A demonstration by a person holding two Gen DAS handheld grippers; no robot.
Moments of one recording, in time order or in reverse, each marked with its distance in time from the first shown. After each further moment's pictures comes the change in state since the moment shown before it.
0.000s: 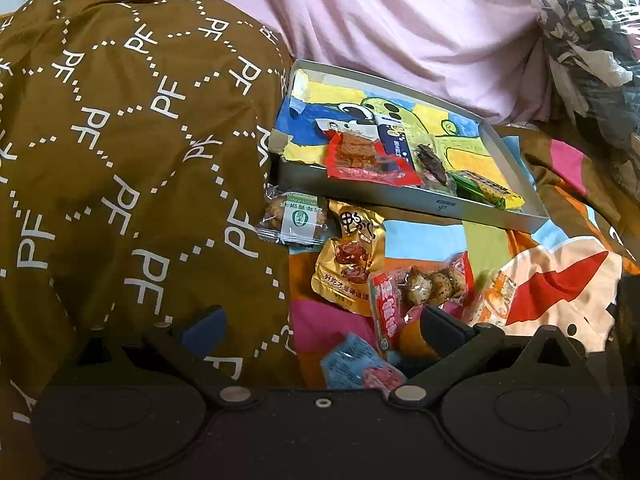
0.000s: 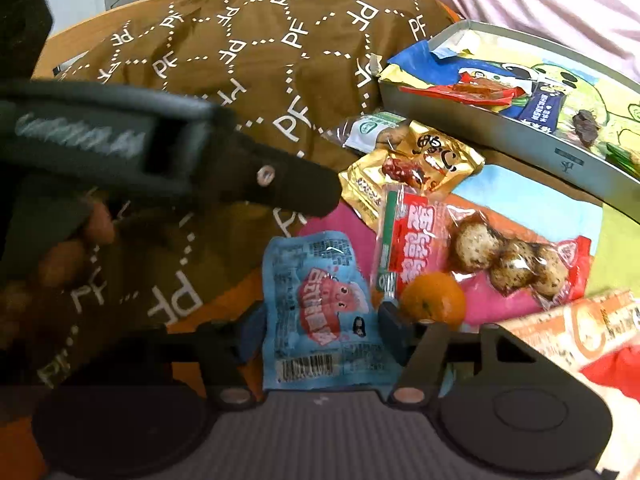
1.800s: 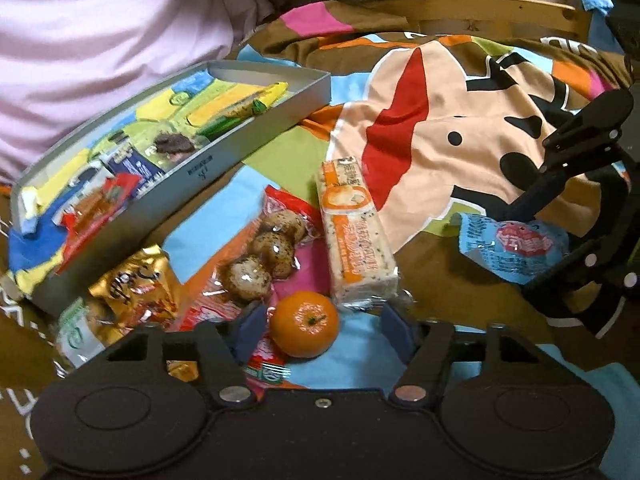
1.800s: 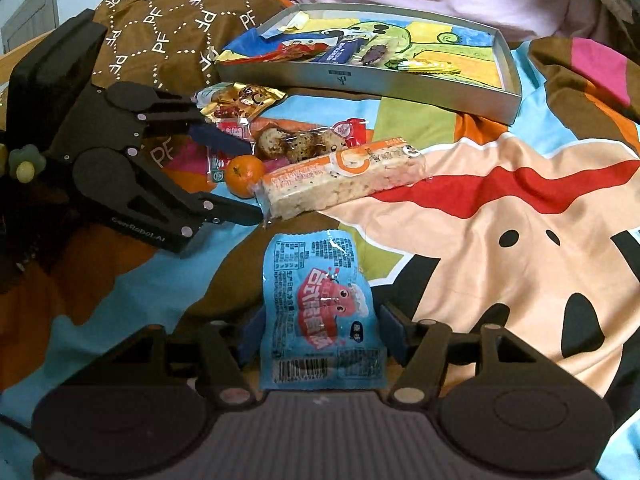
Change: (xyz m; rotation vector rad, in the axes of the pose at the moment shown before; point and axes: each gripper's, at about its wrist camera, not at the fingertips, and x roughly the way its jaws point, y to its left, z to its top) left arm 0.064 -0.077 -0.032 0.859 0.047 -0.370; right arm -0.095 -0.038 -0.084 0.231 0.014 -0.284
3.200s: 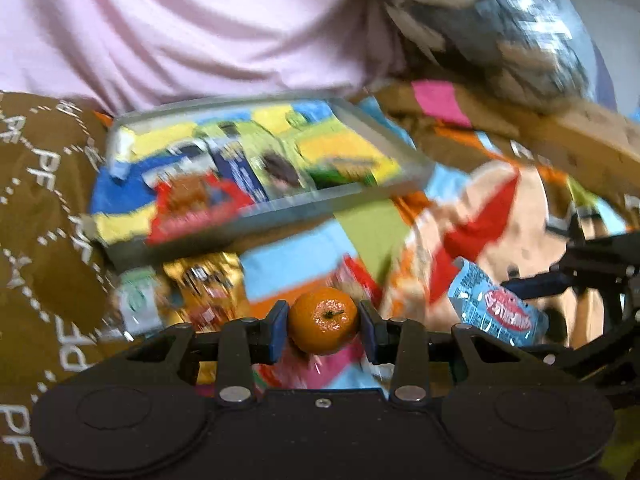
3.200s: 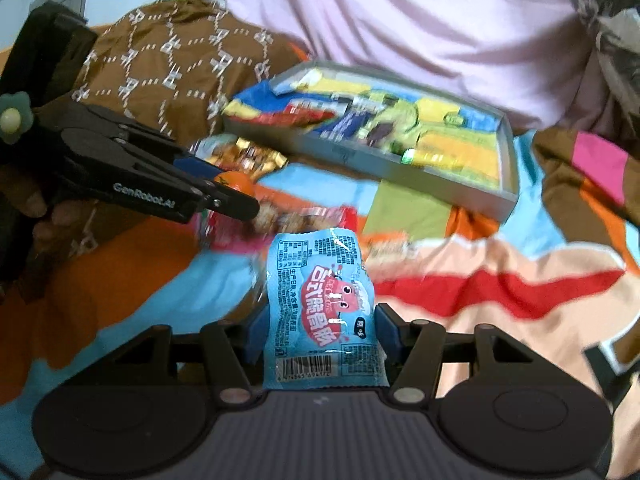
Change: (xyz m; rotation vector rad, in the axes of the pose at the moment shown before) left arm -0.042 0.029 0.023 -0.445 -0.138 0.158; right arm -0.006 0.007 0.038 -0.147 -0.189 -0.084
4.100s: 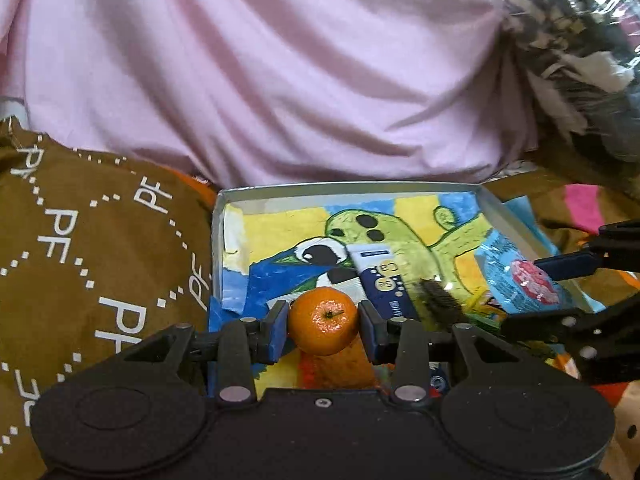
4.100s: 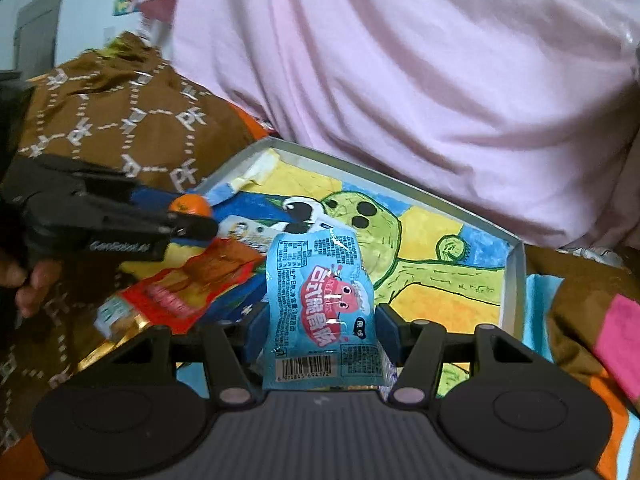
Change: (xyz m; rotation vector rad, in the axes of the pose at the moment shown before) left arm 0.065 0.101 0.104 -0.116 -0.077 0.222; right arm 0.114 -0.053 0.166 -0.035 0.001 -0.010
